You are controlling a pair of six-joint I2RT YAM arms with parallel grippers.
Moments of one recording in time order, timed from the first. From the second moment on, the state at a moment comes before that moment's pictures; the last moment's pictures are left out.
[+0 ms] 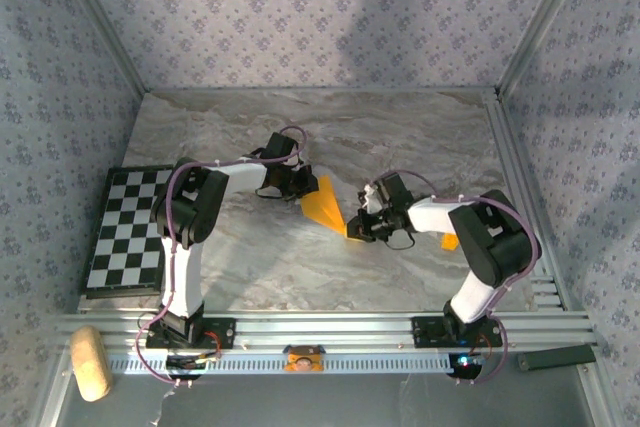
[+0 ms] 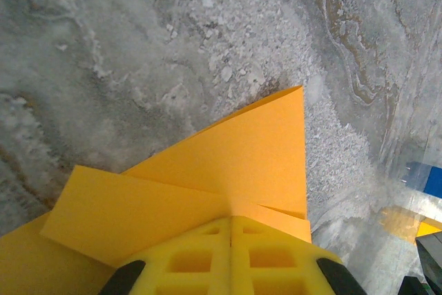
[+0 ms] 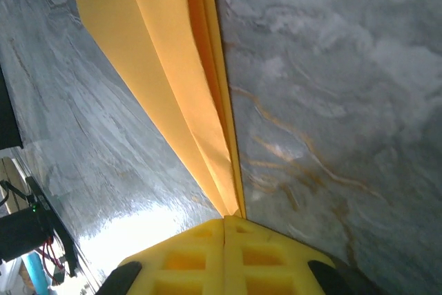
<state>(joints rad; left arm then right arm) -0.50 2.05 1.24 -0.19 0.51 -0.72 0.47 1.67 0.68 -0.09 -0.65 0.56</state>
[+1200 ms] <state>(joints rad) -0.50 2.04 1.30 -0.31 0.50 -0.65 0.48 1.80 0.84 -0.12 -0.65 0.59</state>
